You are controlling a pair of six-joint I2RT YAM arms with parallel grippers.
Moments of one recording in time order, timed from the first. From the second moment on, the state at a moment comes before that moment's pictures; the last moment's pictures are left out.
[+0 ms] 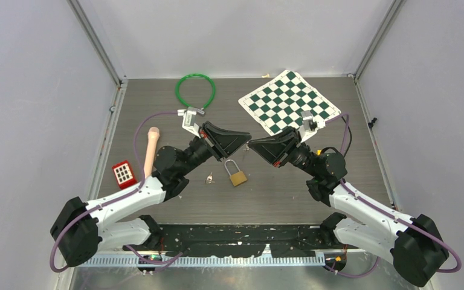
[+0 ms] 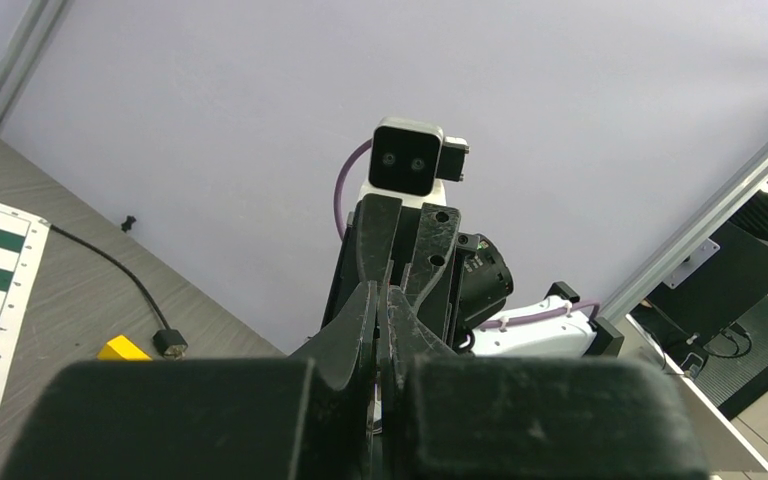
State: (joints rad) left arm -0.84 1.11 0.64 0.97 0.25 -0.90; right arm 0.64 0.95 0.47 1.06 -0.49 0.85
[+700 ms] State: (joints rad) left arm -0.85 0.95 0.74 0.29 -0.01 -0.83; right arm 0.64 0.74 0.36 0.69 -0.32 0.72
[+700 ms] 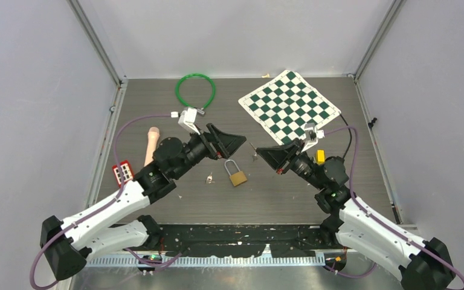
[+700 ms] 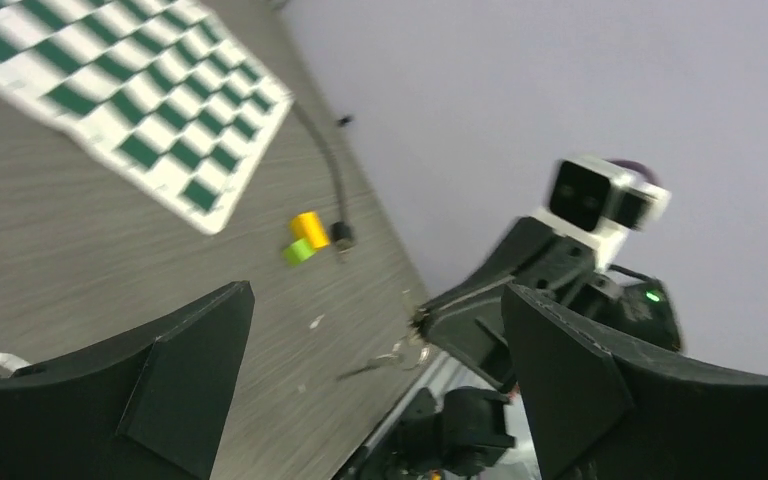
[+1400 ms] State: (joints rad) left arm -0.85 1.58 1.17 -0.67 -0.16 -1.00; right arm 0.64 0.53 0.27 0.32 -0.03 0.58
